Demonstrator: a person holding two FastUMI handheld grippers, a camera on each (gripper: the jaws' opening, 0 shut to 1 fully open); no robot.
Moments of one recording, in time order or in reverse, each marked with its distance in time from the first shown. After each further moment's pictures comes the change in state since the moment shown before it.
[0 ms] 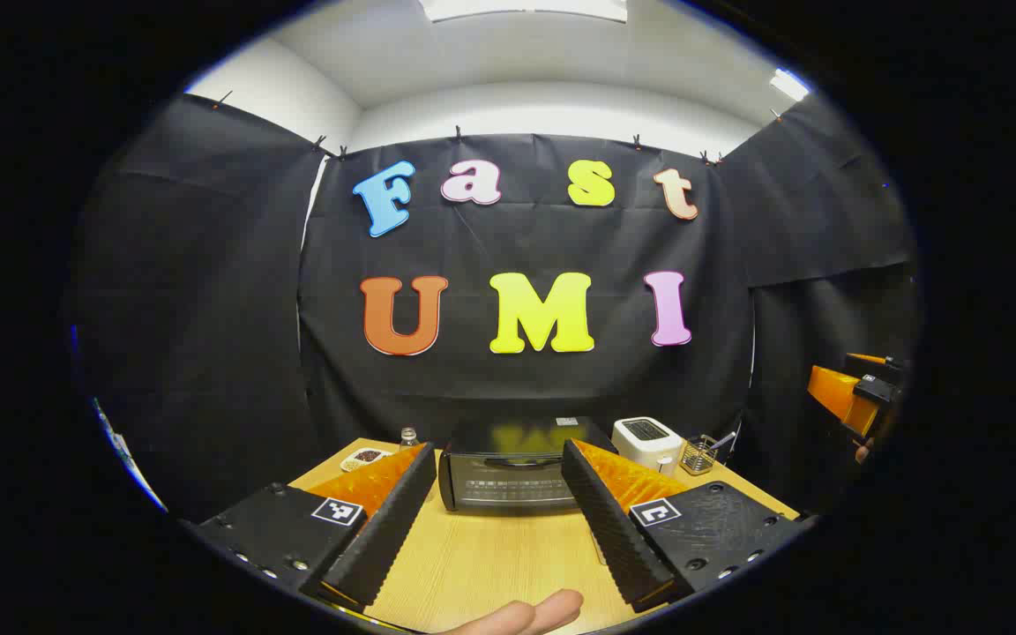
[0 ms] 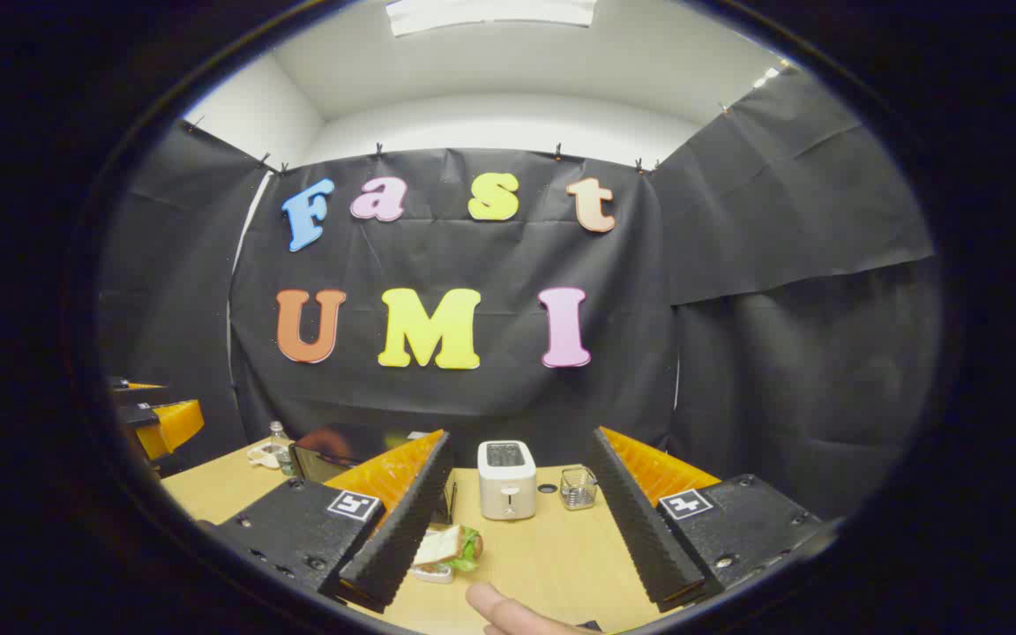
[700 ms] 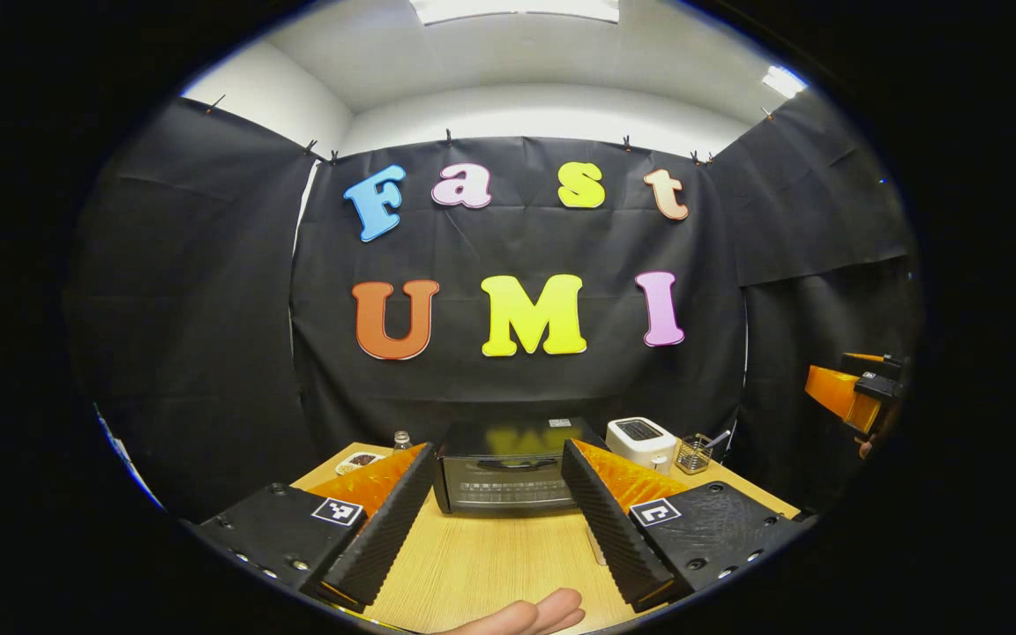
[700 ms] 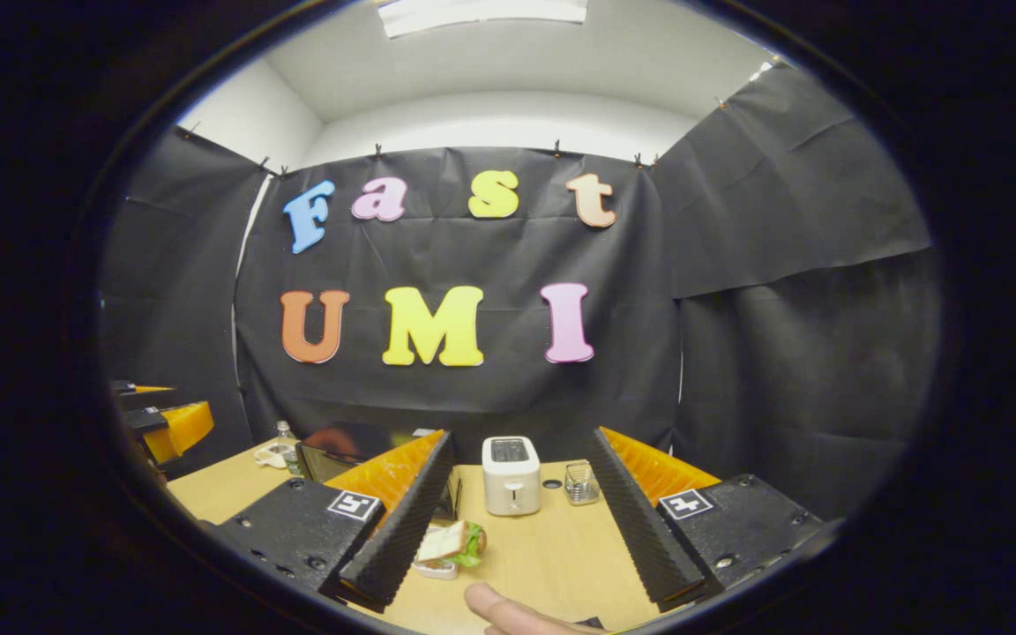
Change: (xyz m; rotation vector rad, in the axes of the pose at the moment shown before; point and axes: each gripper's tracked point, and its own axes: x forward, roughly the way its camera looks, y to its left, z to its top) left arm -0.002 -0.006 0.001 0.014 -0.015 -0.016; right arm -0.003 -0.009 -0.003 0.015 0.011 0.004
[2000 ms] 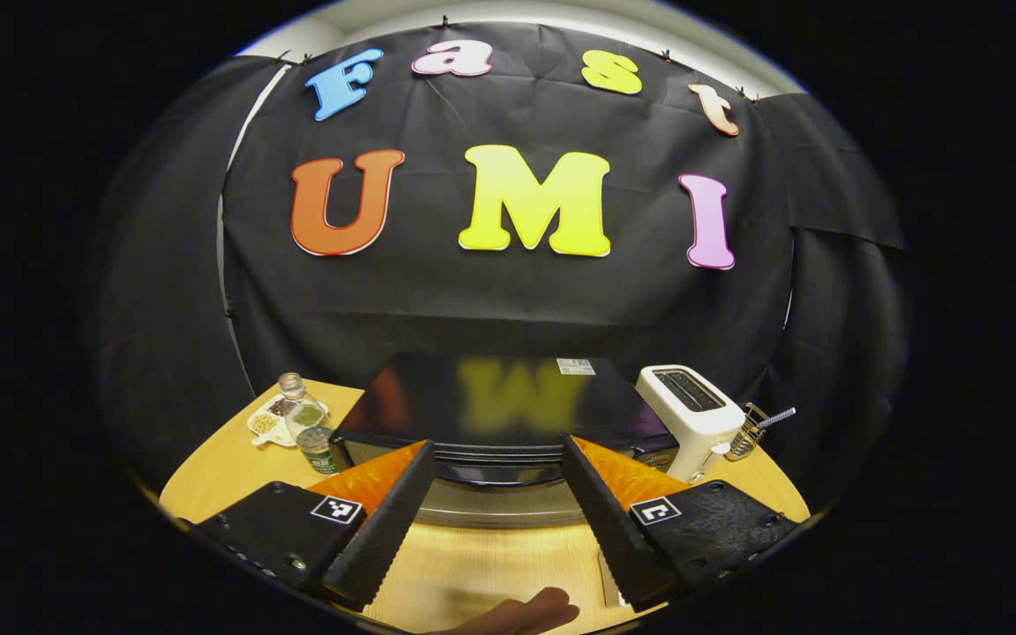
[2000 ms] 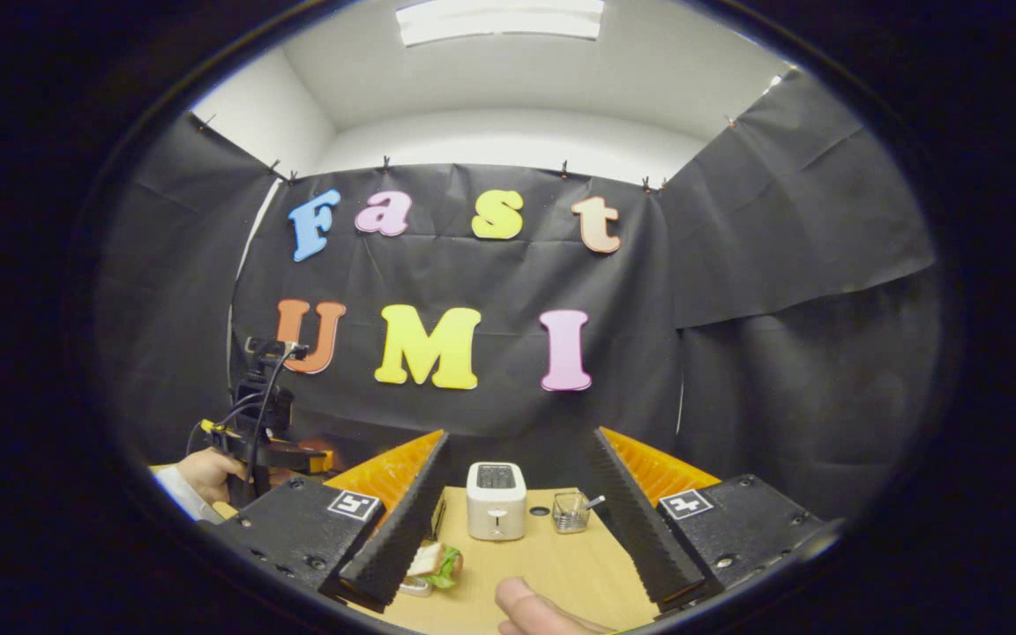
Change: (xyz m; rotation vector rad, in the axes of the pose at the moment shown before) left arm 0.246 -0.026 -0.140 -0.068 0.352 -0.044; right arm 0.033 -0.022 0.017 -0.049 -0.098 0.008
